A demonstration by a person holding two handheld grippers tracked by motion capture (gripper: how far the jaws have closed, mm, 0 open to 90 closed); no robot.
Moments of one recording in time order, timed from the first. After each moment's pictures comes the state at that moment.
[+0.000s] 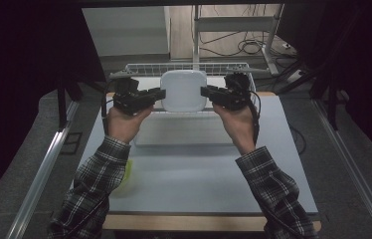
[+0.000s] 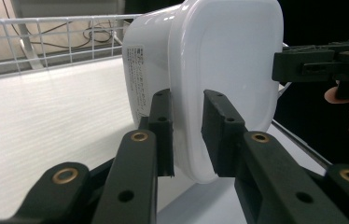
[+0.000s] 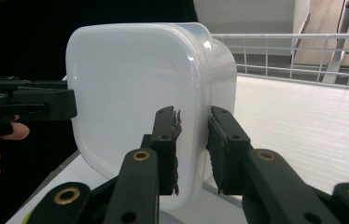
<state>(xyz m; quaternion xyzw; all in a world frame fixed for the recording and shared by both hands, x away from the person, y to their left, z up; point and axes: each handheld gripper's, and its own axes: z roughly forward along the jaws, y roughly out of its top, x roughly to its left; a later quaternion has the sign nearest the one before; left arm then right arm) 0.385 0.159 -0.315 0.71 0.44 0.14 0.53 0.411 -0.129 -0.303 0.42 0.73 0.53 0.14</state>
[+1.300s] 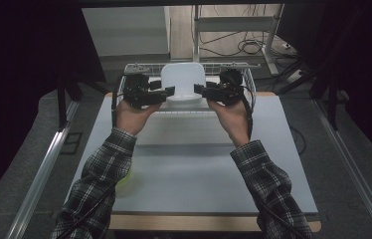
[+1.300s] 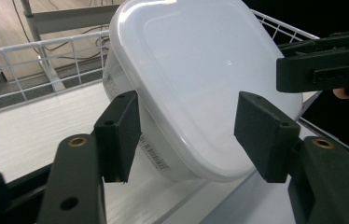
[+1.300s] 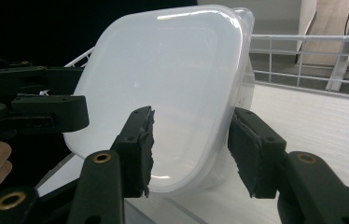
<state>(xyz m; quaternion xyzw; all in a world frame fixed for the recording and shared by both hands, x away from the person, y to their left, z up) 0.414 0.144 -0.323 0.73 0.41 0.19 0.51 0.439 -0.120 -0.315 0.41 0.73 0.53 0.13</state>
